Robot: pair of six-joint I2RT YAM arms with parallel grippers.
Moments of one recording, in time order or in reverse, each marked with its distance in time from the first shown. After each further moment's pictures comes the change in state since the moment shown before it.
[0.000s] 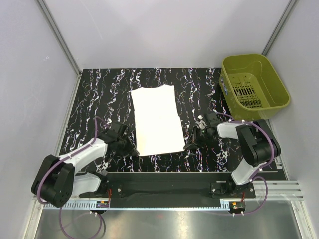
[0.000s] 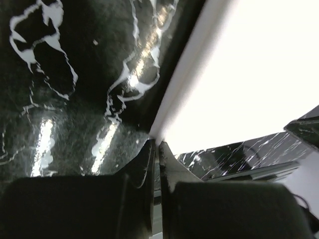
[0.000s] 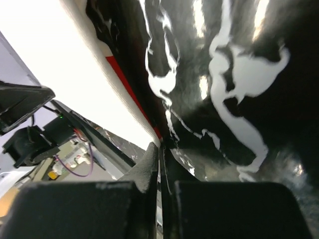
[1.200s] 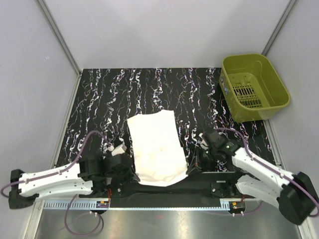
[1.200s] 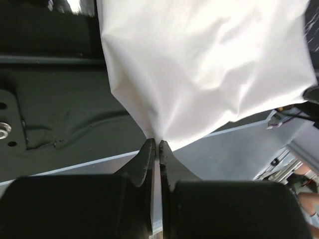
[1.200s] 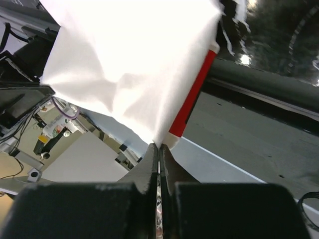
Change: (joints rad) left arm -0.868 -0.559 0.048 -0.535 -0.305 -0.567; right arm 0.348 -0.749 -0.196 -0.470 0.089 0.323
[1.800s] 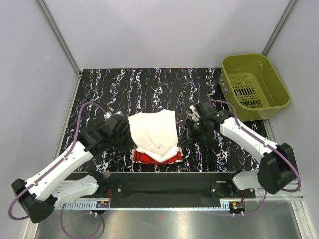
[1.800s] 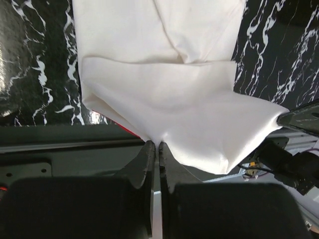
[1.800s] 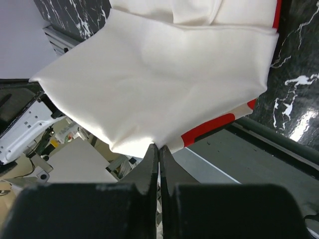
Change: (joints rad) left arm 0.542 0.294 0.418 -0.060 0.029 0.557; right arm -0.111 0.414 0.499 -0.072 -0.024 -0.205
